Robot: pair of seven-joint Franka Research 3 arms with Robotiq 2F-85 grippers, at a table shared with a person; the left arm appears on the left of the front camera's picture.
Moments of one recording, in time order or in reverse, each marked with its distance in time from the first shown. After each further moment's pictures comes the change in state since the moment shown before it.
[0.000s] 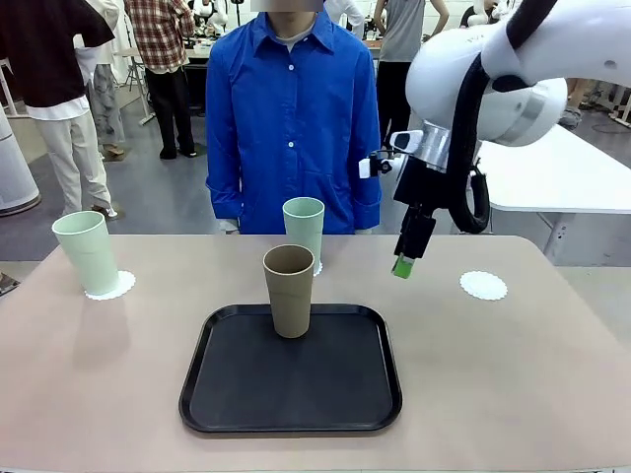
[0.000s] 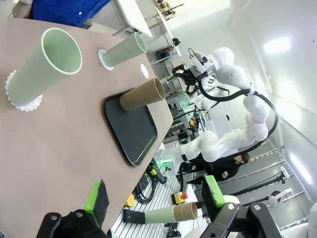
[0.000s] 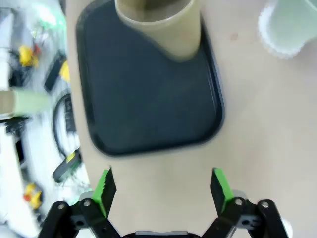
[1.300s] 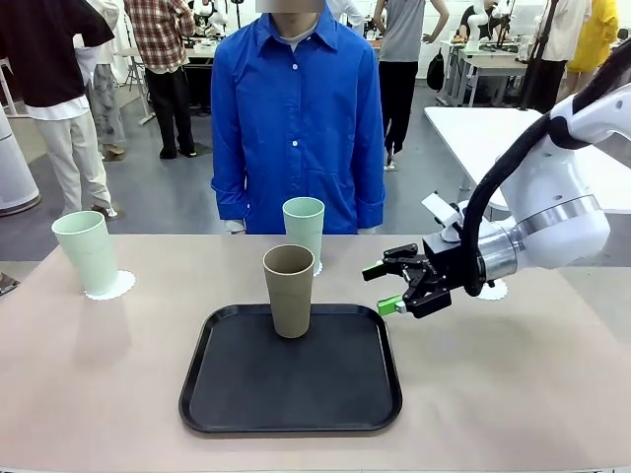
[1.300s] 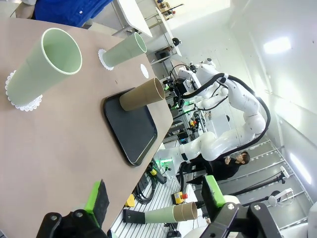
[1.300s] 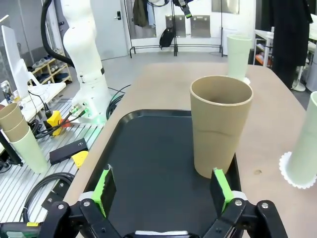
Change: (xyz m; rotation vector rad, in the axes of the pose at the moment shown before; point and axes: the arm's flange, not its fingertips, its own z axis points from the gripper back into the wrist) left arm 0.000 0.000 0.000 0.000 0.001 0.000; right arm -0.096 -0.001 -0.096 0.147 -0.845 0.366
